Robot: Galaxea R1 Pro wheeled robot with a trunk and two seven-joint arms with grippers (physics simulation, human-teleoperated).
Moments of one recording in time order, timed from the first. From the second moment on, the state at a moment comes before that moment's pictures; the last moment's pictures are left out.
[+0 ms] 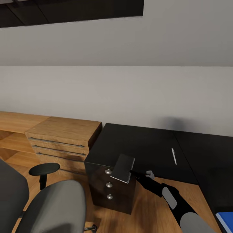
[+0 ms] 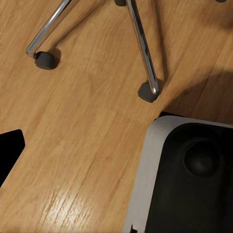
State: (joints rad) left arm 0.11 0.11 0.21 -0.02 0.11 -0.70 -0.07; right arm -0.58 -0.03 -0.07 -0.53 -0.60 0.48 0.71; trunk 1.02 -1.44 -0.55
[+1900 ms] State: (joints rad) left arm 0.11 0.11 0.21 -0.02 0.11 -0.69 -0.07; right arm -0.58 -0.03 -0.07 -0.53 -0.60 0.48 0.70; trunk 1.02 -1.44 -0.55
